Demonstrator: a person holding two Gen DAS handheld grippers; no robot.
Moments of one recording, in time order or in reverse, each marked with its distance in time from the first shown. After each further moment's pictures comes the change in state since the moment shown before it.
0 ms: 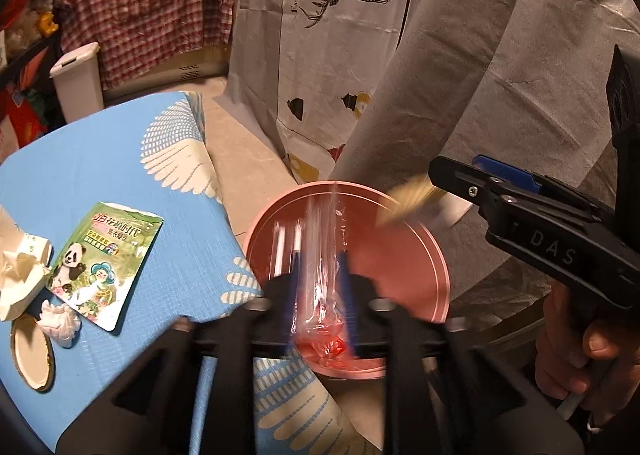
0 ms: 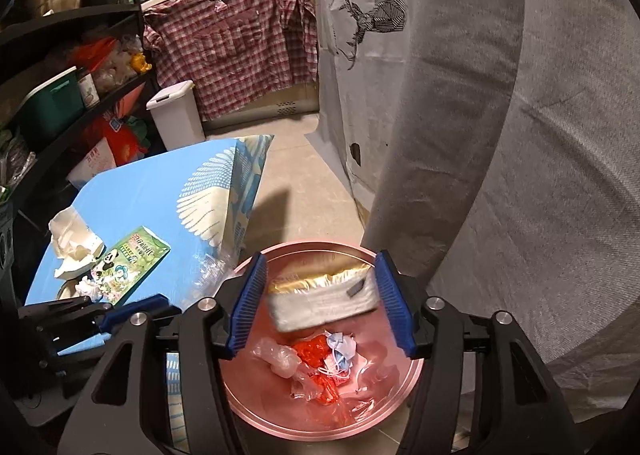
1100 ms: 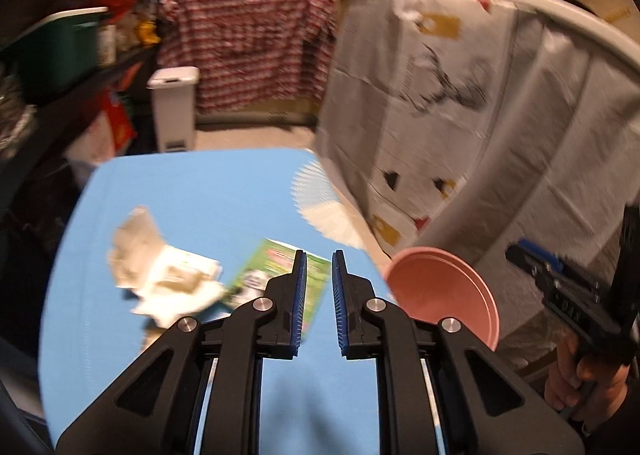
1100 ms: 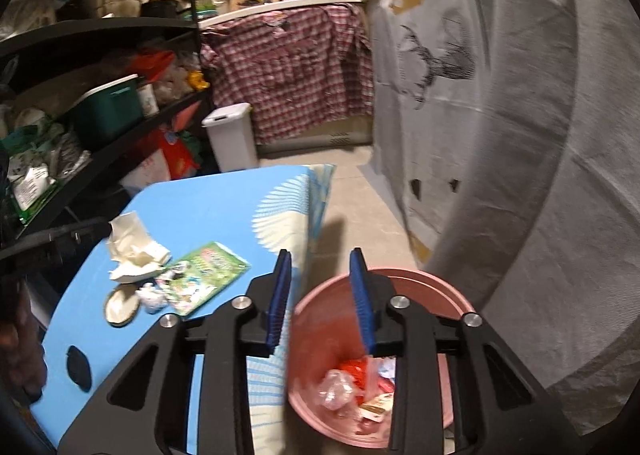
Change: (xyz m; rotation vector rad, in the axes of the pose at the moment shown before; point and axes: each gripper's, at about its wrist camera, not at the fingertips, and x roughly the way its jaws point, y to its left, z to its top) left arm -0.127 0.121 0.008 -0.174 -0.204 0.189; right arm -0.035 0.064 -0.006 -0.084 -0.123 0.166
